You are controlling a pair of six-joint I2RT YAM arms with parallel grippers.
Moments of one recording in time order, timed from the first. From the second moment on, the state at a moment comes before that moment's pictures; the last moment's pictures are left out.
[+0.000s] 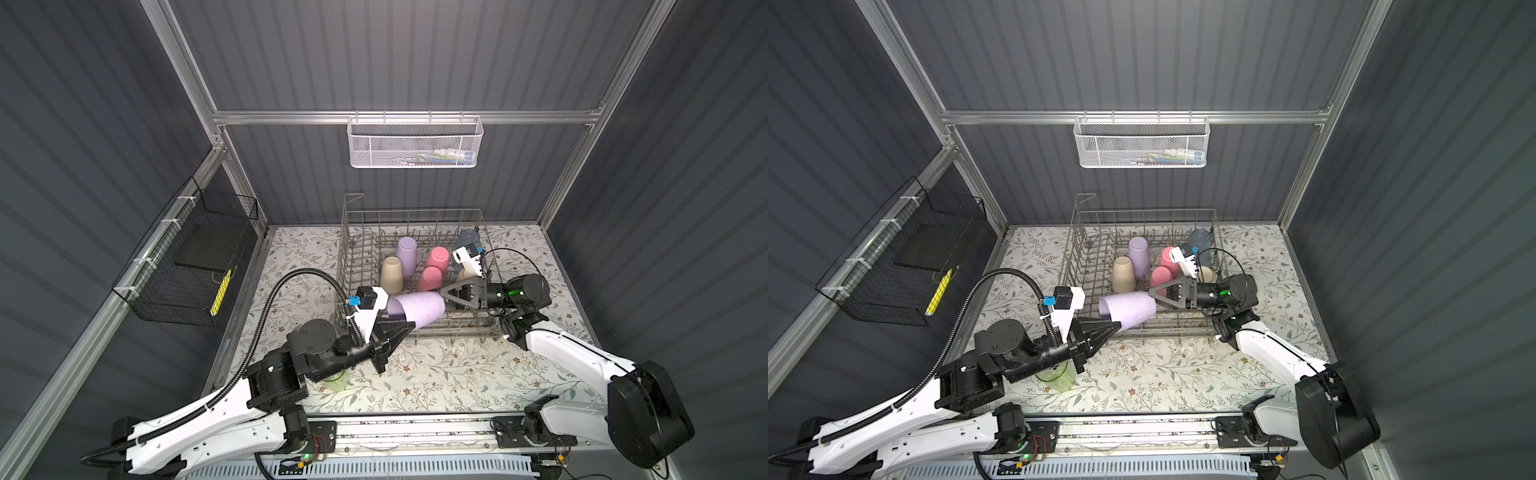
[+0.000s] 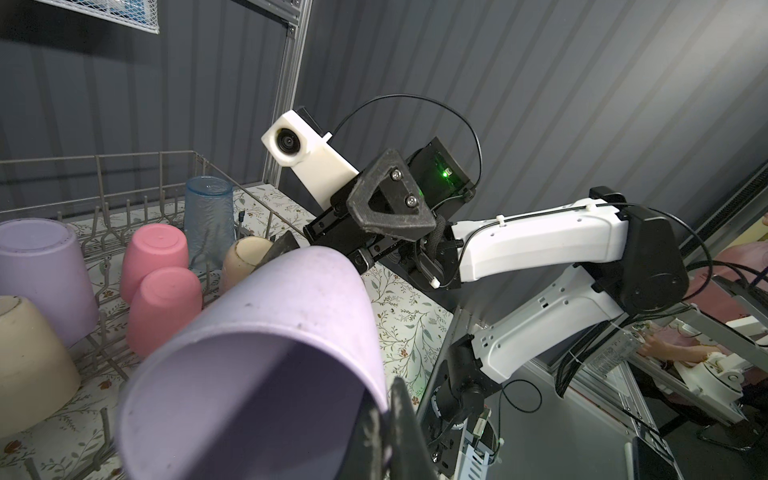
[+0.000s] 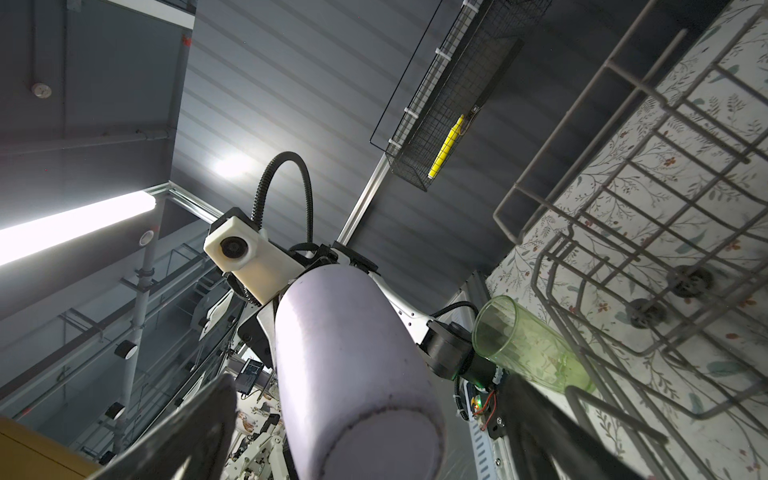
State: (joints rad) left arm -1.17 0.75 0.87 -0.17 0.00 -0.37; right arm 0.42 1.25 0.65 1.04 -1.19 1.44
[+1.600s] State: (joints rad) left arm -0.99 0.83 0.86 -0.08 0.21 -0.43; right arm 0.51 1.45 0.71 1.34 -1.14 1.62
